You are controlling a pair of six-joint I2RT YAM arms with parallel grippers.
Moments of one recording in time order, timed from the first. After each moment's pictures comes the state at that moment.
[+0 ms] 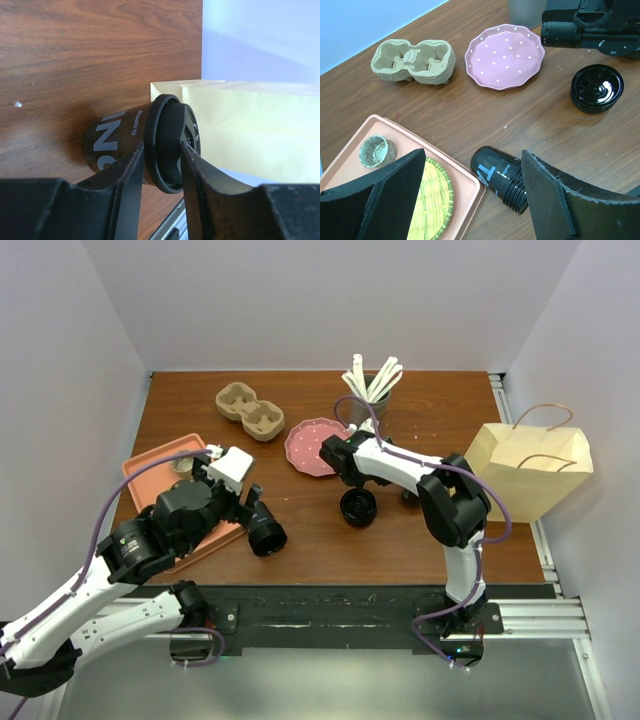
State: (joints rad) left arm -0.91 0.70 0.99 -0.68 -0.48 0.02; right arm 0.71 2.01 1.50 -1.17 1.13 0.53
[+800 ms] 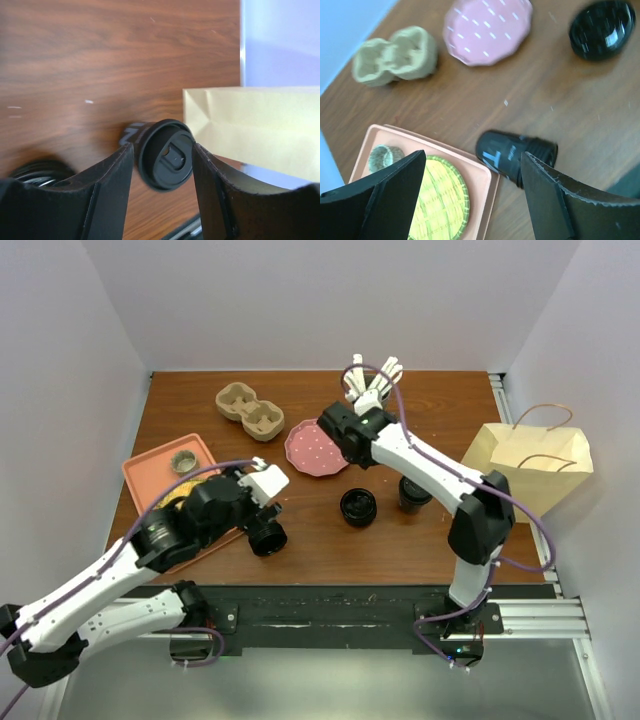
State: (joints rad) left arm -0.91 0.78 0.97 -0.71 -0.38 0.20; right arm 0.74 1.86 1.67 -1.20 0.95 0.55
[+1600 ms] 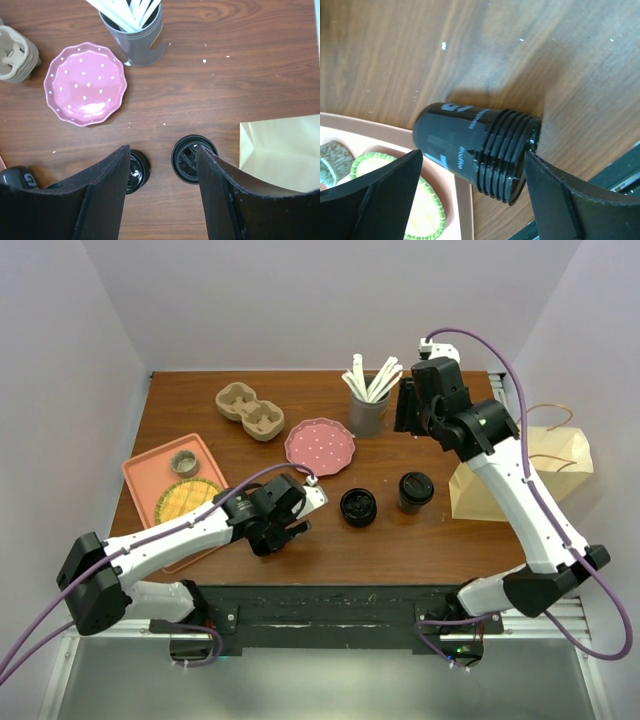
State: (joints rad) left arm -0.91 1.26 0.92 -0.73 -0.29 0.24; right arm 0.52 1.40 1.76 -1.04 0.44 0.40
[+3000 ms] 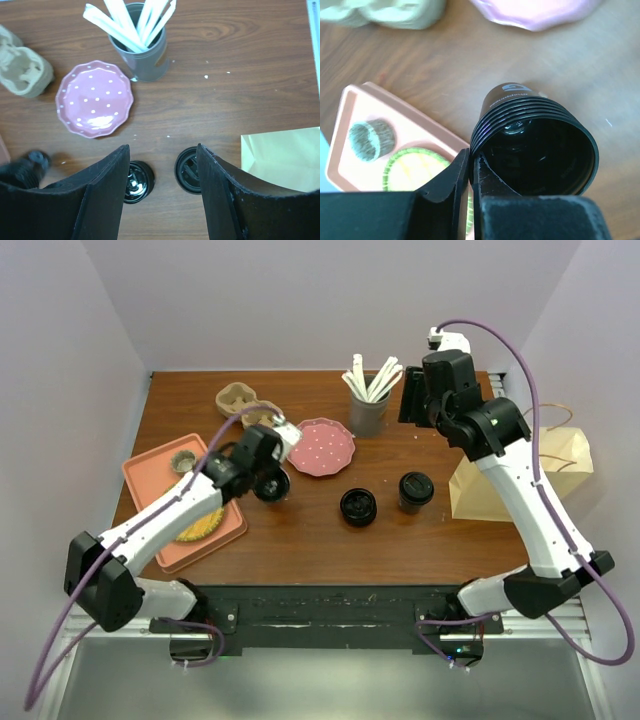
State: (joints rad) left arm -0.67 1.32 1.09 -0.65 -0.35 0.16; right arm 0.51 1.41 1.81 -1.01 0.44 0.38
